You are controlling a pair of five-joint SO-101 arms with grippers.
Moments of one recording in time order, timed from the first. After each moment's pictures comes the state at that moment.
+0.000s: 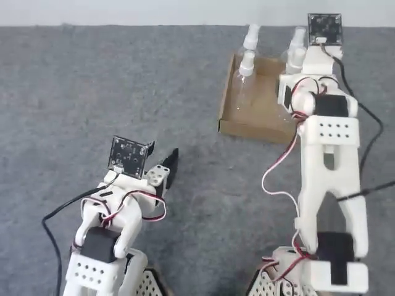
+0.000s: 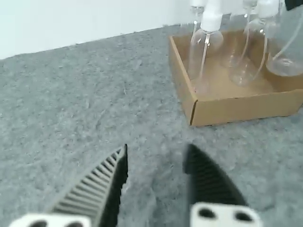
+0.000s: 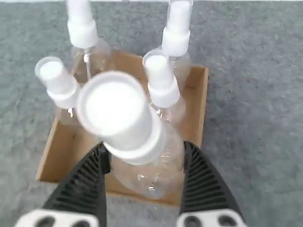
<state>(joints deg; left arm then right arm) 10.1 -87.0 77.8 51.8 2.8 -0.5 -8.8 6.9 53.7 -0.2</state>
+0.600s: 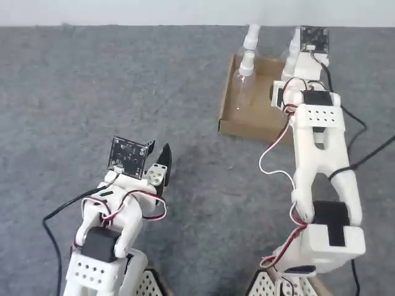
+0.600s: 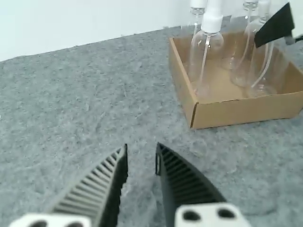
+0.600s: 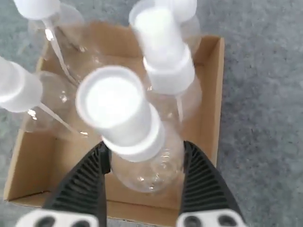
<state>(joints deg) 10.1 -87.0 78.5 50.2 2.8 -0.5 5.0 6.9 46.9 -3.2</state>
